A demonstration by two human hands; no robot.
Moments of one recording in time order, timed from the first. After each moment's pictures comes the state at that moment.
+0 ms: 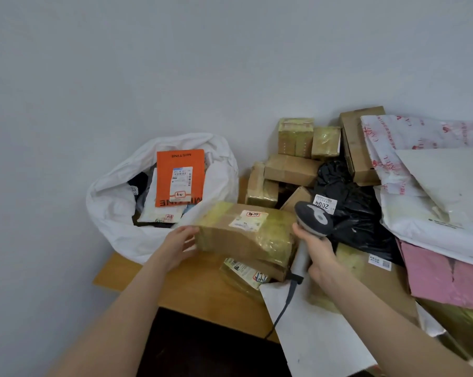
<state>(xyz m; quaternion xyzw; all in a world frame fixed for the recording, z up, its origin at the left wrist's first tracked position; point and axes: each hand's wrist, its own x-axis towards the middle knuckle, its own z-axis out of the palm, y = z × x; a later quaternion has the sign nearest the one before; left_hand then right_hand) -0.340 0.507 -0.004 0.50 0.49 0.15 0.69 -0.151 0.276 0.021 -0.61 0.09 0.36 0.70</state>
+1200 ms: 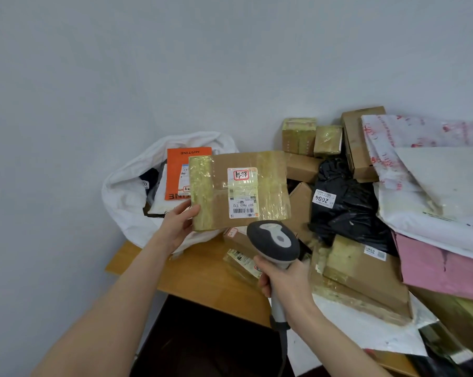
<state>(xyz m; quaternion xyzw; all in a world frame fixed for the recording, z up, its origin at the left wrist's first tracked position) -0.353 0.494 0.033 0.49 0.40 0.25 0.73 -0.264 0.230 0.053 -0.67 -0.12 0.37 0.63</state>
